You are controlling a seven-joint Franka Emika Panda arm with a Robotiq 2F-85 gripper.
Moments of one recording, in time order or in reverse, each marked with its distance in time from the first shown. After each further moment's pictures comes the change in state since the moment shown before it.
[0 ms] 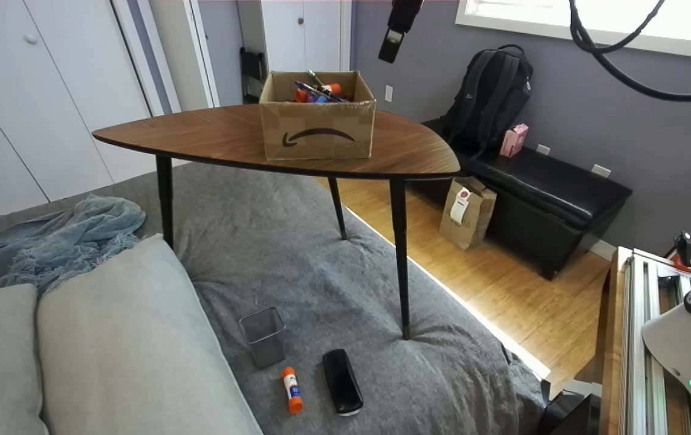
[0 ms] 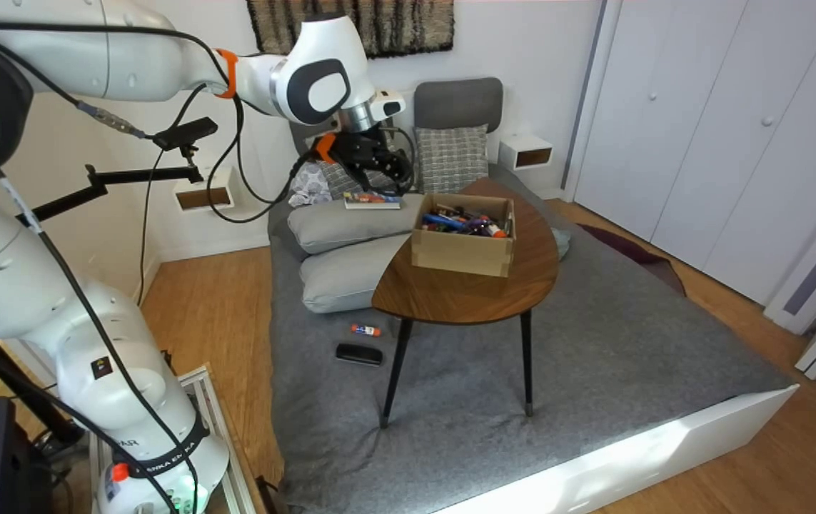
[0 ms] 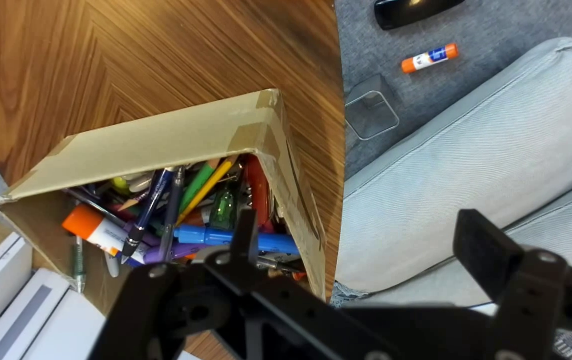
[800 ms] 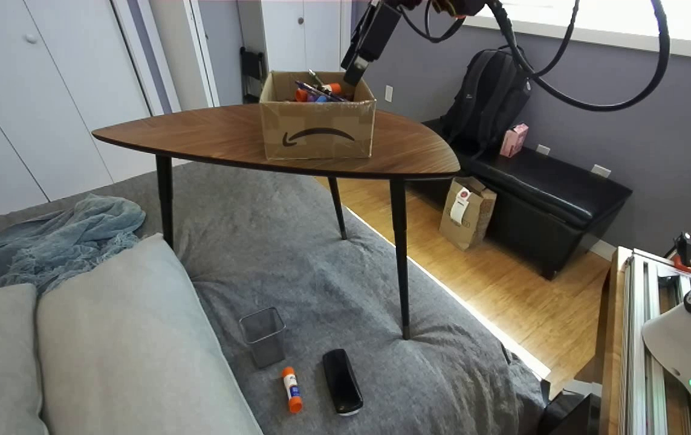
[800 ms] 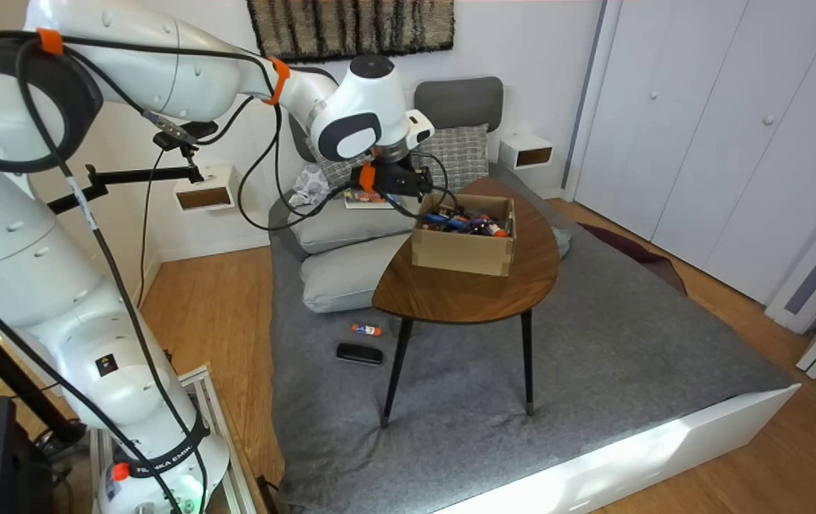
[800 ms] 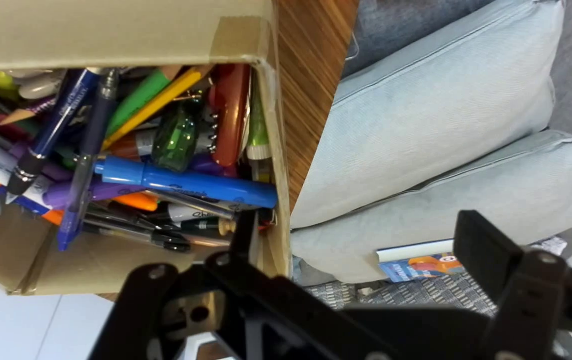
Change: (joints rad) arm 0.049 0.152 -0.101 0.000 0.388 0.225 -0.523
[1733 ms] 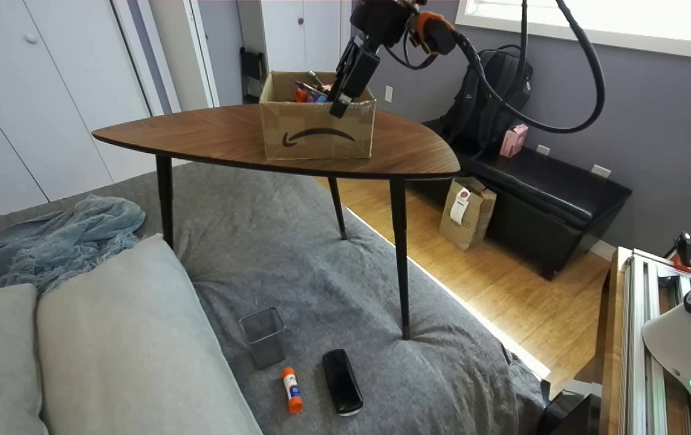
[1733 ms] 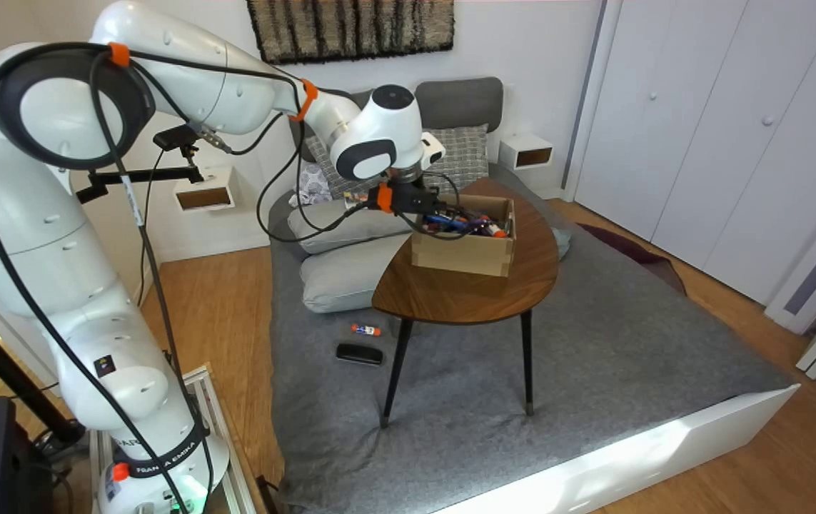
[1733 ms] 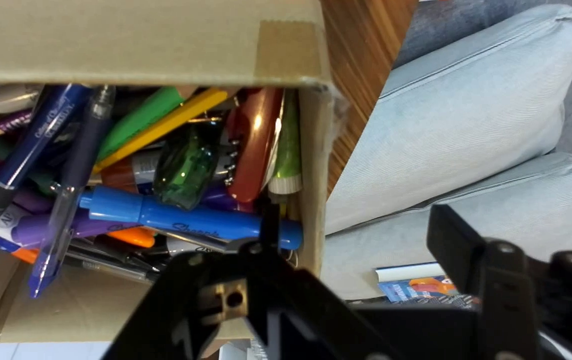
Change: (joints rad) arm -0.024 0.130 0.016 0.040 0.064 0.058 -0.127
